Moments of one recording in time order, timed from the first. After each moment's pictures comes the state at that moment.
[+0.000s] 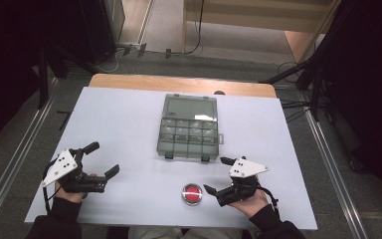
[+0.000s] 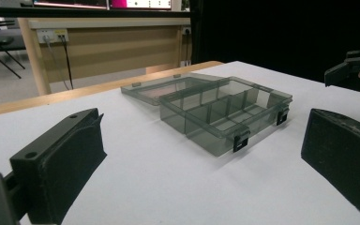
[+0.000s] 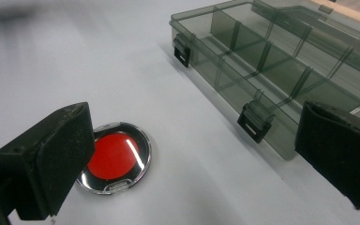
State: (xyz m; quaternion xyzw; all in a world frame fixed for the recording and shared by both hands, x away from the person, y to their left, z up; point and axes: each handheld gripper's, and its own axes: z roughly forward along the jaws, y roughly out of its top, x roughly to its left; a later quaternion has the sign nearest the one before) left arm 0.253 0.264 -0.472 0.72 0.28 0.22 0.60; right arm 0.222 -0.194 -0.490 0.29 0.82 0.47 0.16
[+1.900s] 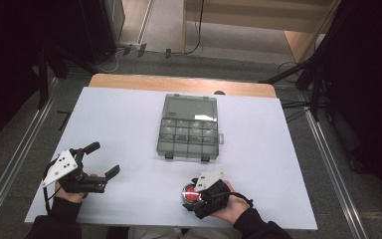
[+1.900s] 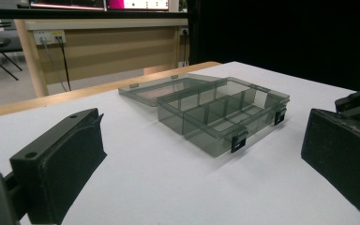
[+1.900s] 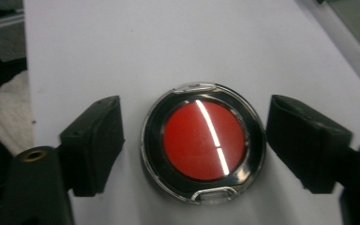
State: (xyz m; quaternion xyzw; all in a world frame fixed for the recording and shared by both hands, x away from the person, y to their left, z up) left arm 0.253 0.264 -0.471 0.72 0.28 0.22 0.60; right arm 0.220 -0.126 -0.516 0.21 0.91 0.36 0.07
